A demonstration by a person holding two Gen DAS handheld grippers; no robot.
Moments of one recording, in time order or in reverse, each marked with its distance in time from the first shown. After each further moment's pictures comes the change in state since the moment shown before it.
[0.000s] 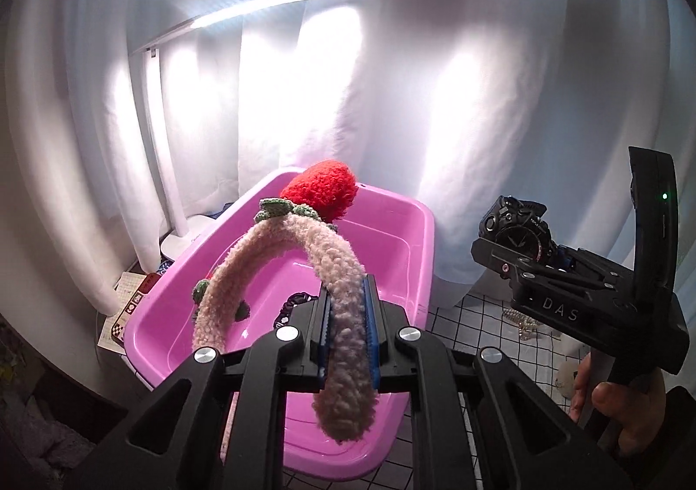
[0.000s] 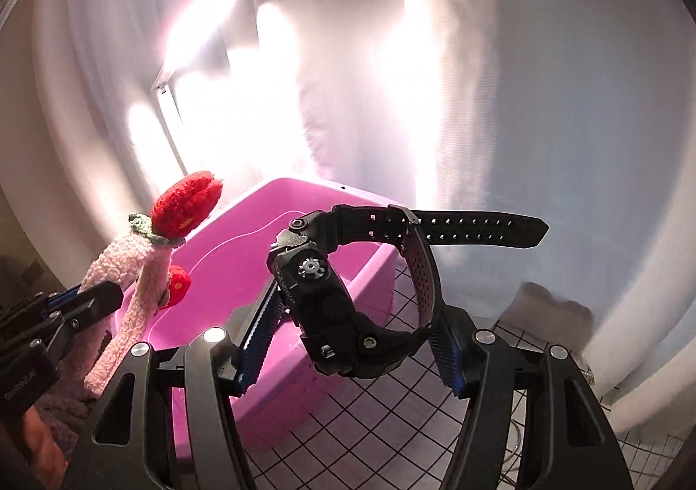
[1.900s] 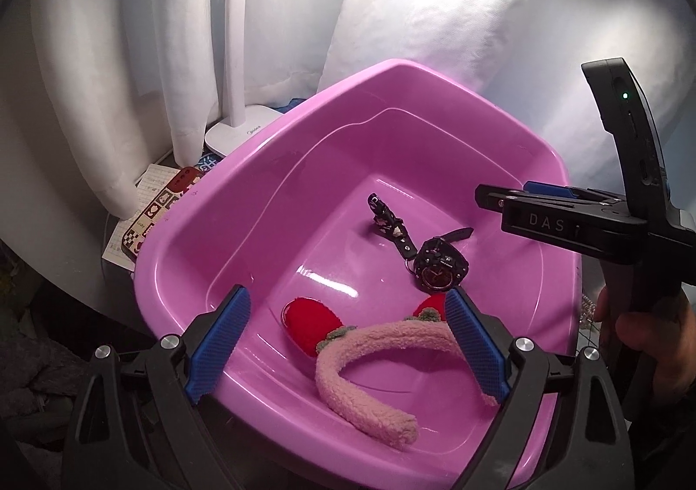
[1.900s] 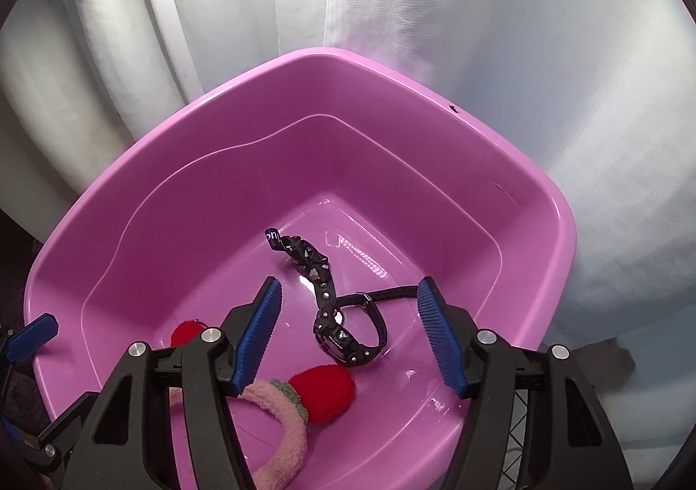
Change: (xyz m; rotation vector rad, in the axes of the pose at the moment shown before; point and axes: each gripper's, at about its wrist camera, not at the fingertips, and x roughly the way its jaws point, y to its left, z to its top) left arm 0.076 0.094 -0.038 -0.201 0.245 0.106; right arm 0.162 0.067 0.022 -0.173 0.367 -0.073
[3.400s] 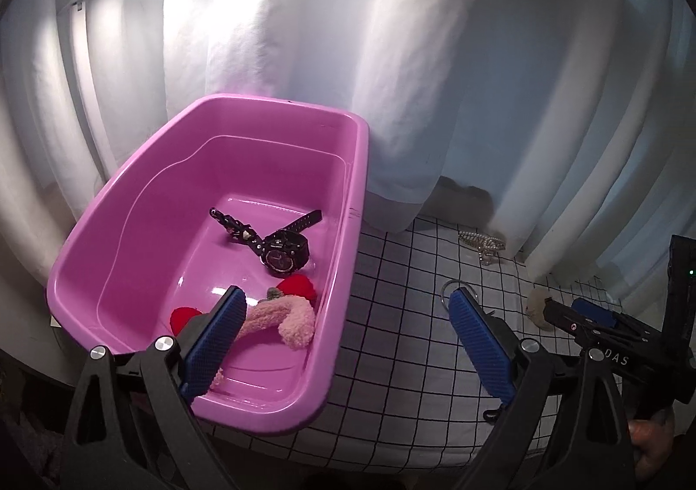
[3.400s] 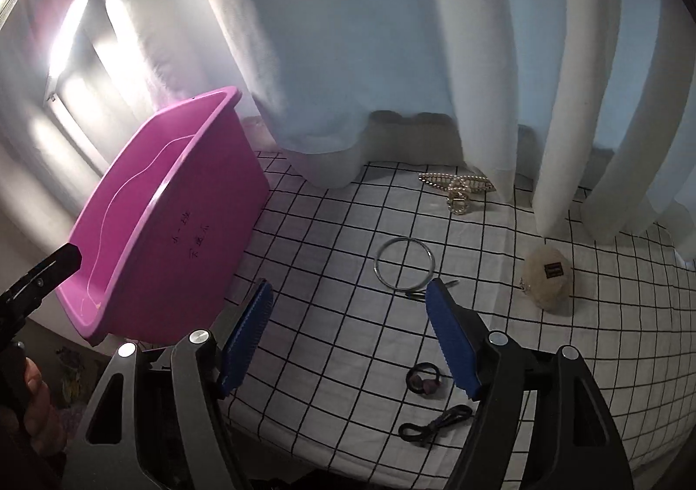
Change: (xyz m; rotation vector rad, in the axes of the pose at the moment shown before) left arm -0.059 -0.128 -0.051 0.338 -0.053 -0.260; right arm -0.166 -0.139 -0.278 0.655 -0.143 -0.147
